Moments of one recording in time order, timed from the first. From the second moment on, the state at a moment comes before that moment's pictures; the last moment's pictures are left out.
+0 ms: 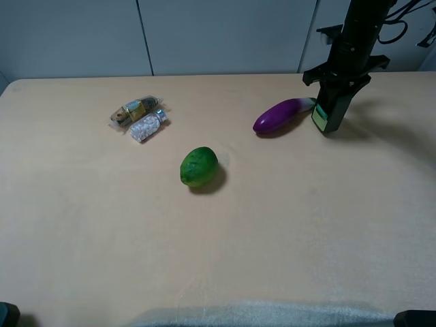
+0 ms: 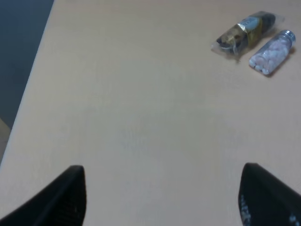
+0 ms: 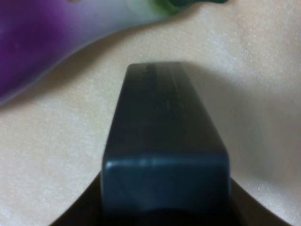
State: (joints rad) left arm 0.04 -0.01 -0.49 0.09 1.06 -0.02; right arm 0.19 2.21 -1.76 -0.01 1.23 -0.10
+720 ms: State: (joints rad) left arm 0.04 -0.01 -0.49 0.09 1.05 -0.02; right arm 0.21 2.21 -1.76 -0.01 1.22 -0.10
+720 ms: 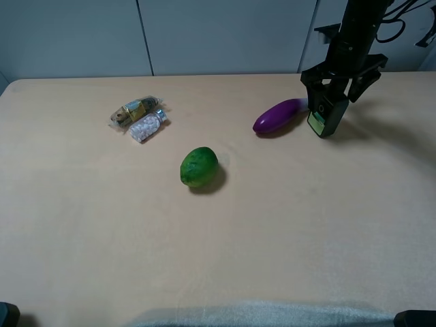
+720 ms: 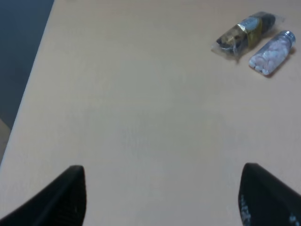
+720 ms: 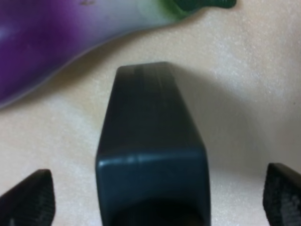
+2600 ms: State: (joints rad) left arm 0.04 -0.01 -0.49 0.09 1.05 -0.02; right arm -0.15 1.06 -1.10 -0.11 1.11 0.07
